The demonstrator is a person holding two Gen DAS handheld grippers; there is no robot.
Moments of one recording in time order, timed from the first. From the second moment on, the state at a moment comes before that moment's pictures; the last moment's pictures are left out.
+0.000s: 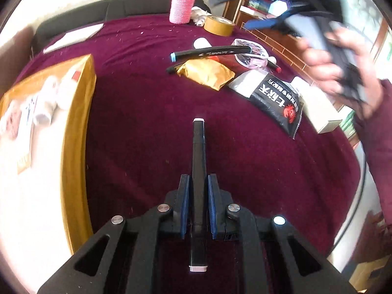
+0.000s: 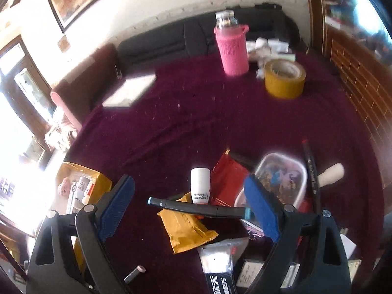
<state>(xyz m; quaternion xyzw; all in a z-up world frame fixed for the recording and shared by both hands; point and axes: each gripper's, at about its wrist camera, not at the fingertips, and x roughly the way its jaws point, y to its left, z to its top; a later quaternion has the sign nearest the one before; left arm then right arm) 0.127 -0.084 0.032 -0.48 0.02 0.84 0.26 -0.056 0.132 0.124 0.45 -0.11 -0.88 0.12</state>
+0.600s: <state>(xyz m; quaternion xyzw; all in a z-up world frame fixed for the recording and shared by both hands) 0.130 -0.096 0.025 -0.47 -0.01 0.84 0.27 -0.004 0.051 0.080 0.55 -0.02 -0.80 0.23</state>
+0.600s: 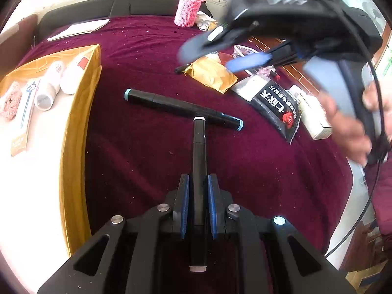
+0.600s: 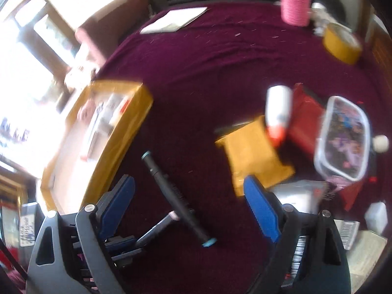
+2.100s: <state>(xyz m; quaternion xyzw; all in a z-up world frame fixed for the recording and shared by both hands) 0.147 -0.223 0.136 -0.33 -0.13 0.92 0.19 0.068 0.026 0.122 0.46 -0.14 -0.83 0.29</state>
